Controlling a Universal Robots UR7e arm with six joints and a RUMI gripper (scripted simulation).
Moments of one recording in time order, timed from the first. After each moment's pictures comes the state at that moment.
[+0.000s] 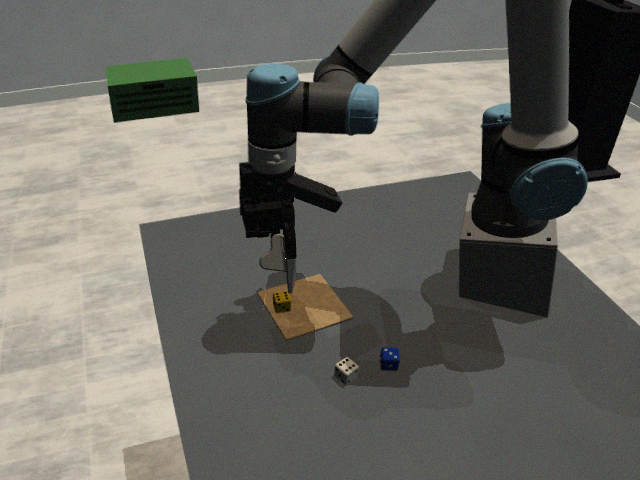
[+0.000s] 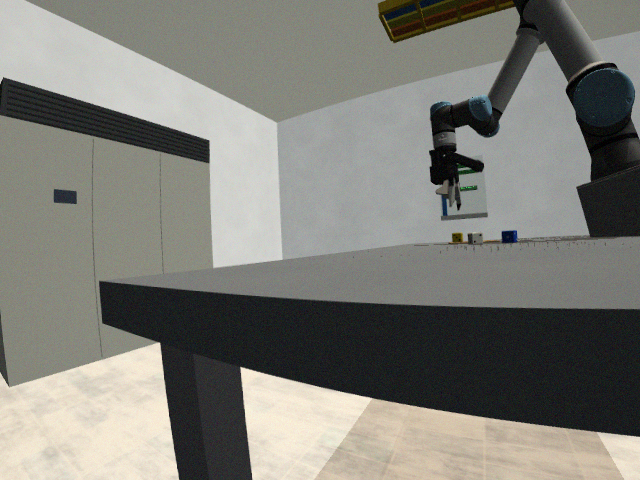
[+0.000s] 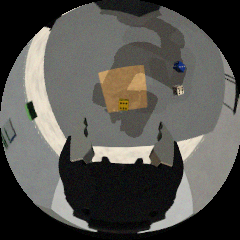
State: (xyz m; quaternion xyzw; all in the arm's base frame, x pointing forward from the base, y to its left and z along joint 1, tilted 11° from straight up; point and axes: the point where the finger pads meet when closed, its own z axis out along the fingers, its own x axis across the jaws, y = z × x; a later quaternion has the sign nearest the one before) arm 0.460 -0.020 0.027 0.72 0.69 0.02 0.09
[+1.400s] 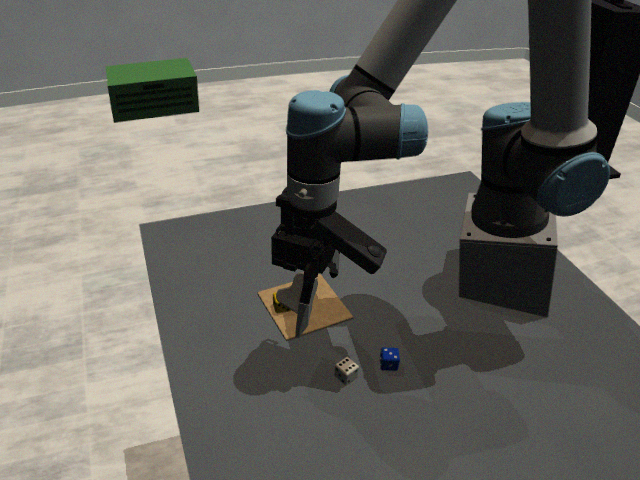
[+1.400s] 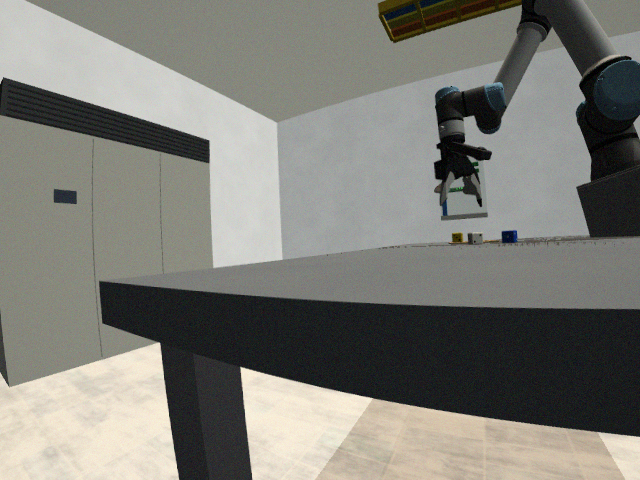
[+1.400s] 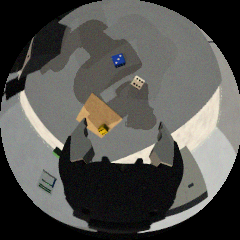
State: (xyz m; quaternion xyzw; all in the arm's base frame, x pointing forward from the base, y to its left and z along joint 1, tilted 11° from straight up) arm 0.429 0.095 0.004 0.90 0.43 0.05 0.07
